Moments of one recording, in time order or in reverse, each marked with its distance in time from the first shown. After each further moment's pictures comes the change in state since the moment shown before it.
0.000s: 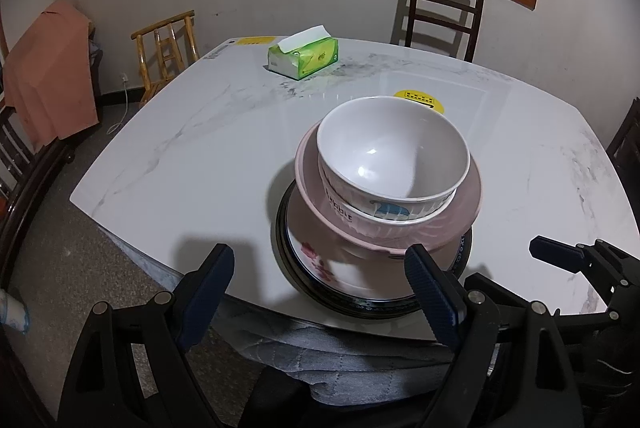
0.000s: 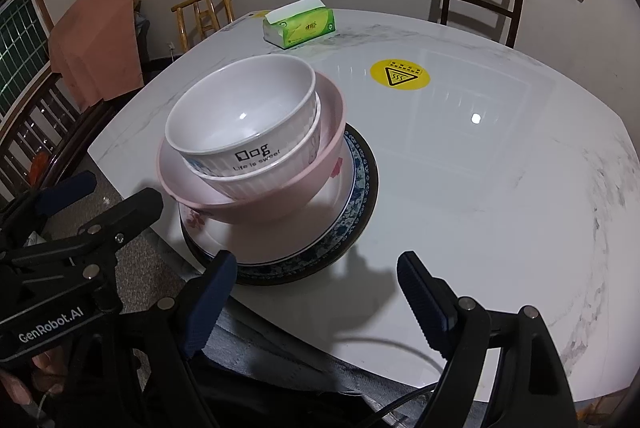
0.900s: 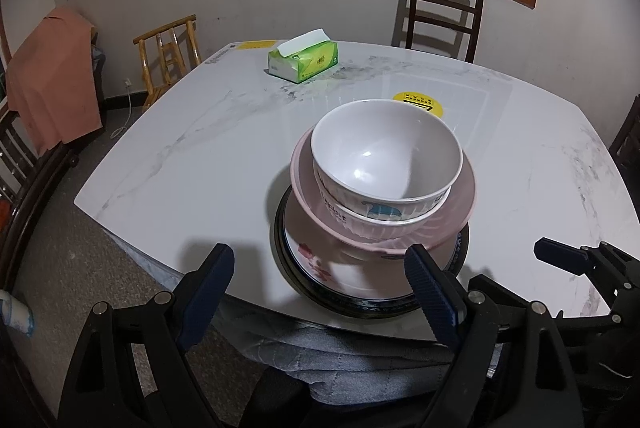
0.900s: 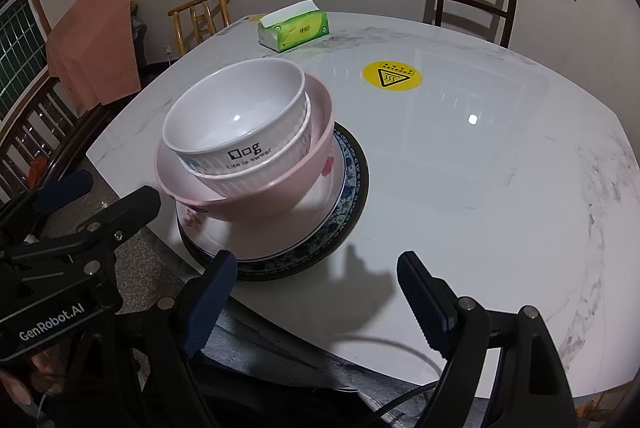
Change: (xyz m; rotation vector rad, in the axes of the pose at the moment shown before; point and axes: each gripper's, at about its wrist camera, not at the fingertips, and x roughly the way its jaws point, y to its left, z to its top) left arm -0.005 -0.007 -0.001 0.013 -0.010 0.018; right arm -0.007 -0.009 -0.004 0.015 -0.009 -0.004
